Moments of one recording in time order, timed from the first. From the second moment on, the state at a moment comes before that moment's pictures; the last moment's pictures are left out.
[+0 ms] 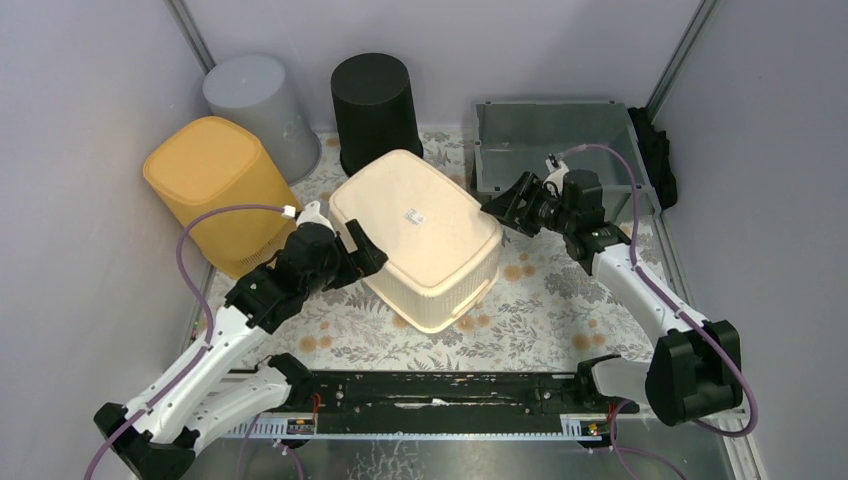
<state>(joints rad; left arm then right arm) -0.63 0.82 0.88 -0.72 -0.15 -0.86 0.26 1.26 0.87 -0.05 -0.50 0.82</state>
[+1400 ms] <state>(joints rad) -0.24 1.04 0.87 -0.46 -0.12 -0.72 0.61 1.30 0.76 0.07 -0.52 0.94</state>
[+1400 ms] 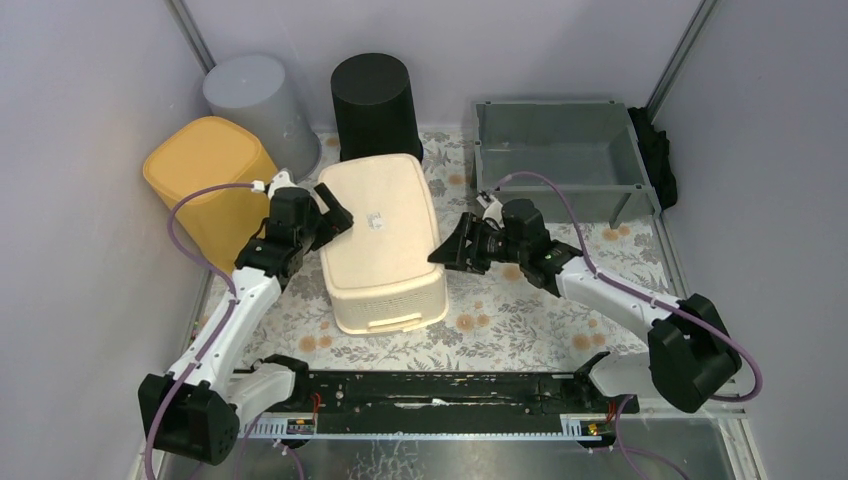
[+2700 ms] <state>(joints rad) -0.17 0.89 0.97 -0.65 -0.14 -0.63 0.72 1.75 1.20 0.02 -0.59 0.97</state>
